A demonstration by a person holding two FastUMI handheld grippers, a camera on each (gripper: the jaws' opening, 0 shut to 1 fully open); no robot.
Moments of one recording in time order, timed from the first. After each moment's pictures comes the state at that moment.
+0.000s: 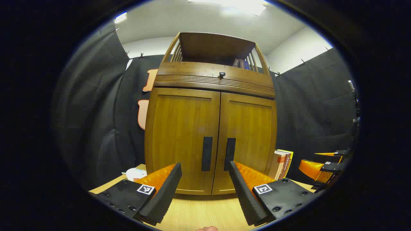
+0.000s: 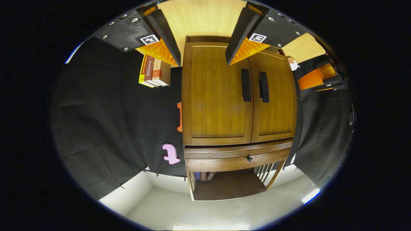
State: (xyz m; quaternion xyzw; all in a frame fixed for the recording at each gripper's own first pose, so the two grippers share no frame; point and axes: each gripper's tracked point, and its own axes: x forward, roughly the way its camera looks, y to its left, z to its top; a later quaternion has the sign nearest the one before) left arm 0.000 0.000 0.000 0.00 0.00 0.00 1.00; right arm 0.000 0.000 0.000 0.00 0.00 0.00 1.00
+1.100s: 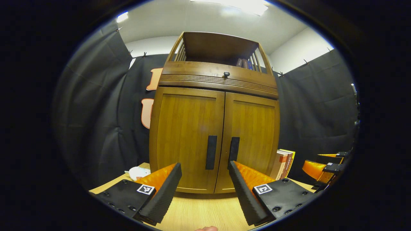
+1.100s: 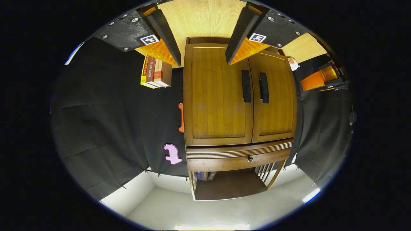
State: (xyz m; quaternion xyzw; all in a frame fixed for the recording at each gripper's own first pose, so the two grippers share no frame) left arm -0.004 0.014 0.001 -0.01 0.00 0.01 1.00; right arm -0.013 0.001 0.005 0.00 0.00 -0.01 1.00
